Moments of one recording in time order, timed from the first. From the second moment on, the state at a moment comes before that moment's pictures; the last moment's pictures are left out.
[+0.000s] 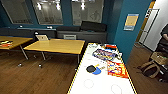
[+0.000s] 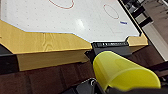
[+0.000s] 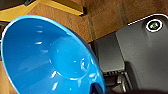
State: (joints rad) left arm 0.87 2.20 -1.11 1.09 0.45 -1.02; right arm -1.37 2.49 -1.85 -0.26 0.14 0.57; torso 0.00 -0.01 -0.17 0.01
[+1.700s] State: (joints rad) left arm 1.21 2.38 -1.58 1.11 0.21 -0.90; right arm -1.43 2.63 -2.08 -0.27 0.12 0.56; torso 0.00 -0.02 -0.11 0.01
